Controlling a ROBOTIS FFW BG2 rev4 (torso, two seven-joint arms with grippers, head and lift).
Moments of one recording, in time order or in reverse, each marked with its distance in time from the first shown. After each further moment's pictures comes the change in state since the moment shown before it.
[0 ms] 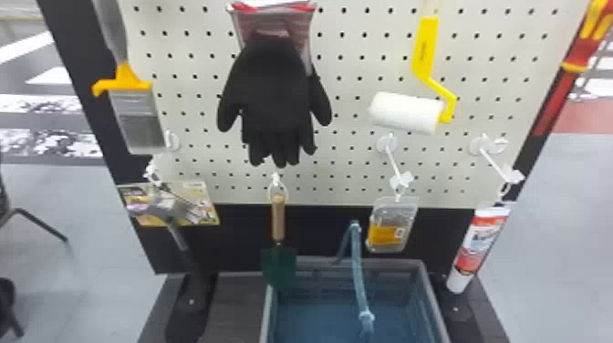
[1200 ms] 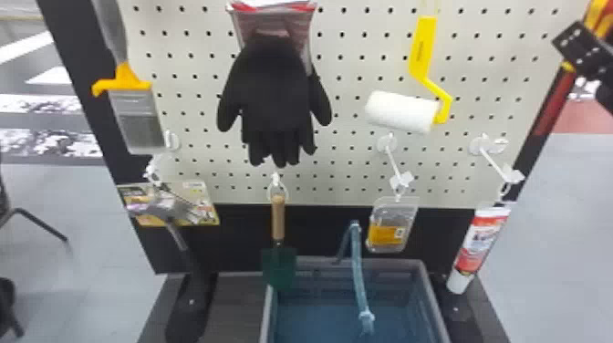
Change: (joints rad) left arm -0.031 0.013 -0.005 0.002 0.000 0.018 -0.003; right arm -0.328 -0.180 0.220 0.308 -0.390 0.101 0.116
